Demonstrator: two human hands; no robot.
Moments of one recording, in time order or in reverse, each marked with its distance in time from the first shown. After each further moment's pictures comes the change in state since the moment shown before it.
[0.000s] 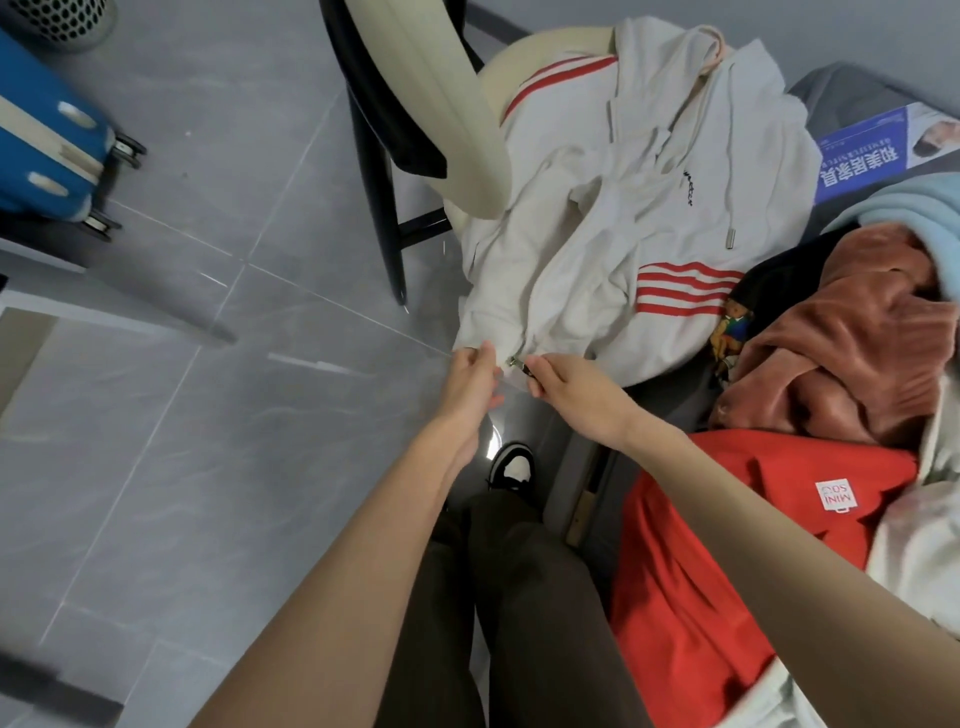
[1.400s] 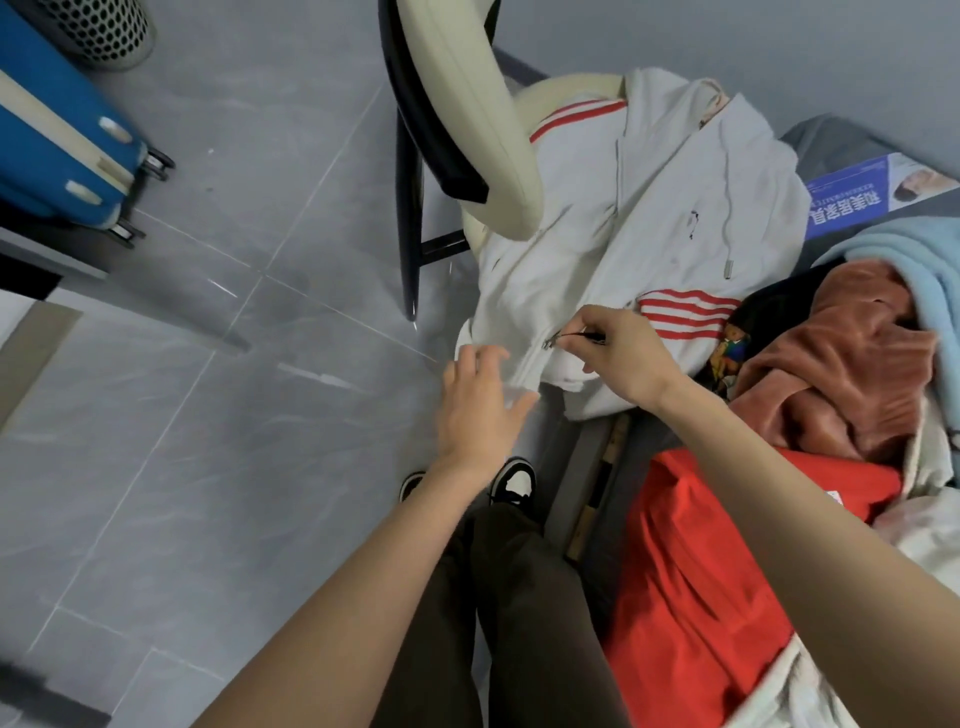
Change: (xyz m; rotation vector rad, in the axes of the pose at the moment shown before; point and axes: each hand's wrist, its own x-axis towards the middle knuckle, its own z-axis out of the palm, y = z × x) left_hand -0.026 -0.005 -0.022 0.903 0.165 0.569; right_hand 0.000 -0.025 -0.038 -0.073 0.250 -0.111
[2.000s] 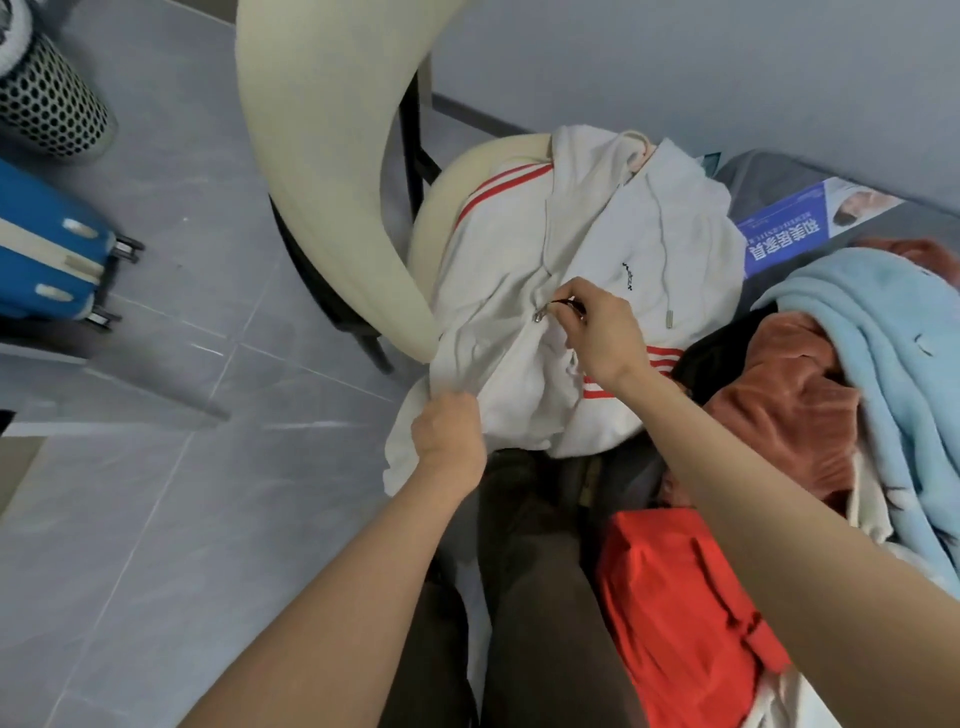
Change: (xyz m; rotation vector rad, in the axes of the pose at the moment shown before) left_hand 0.070 0.074 -0.007 0.503 -0.225 -0.077; right_hand 0.072 0.009 -0.079 -0.024 0.256 0.011
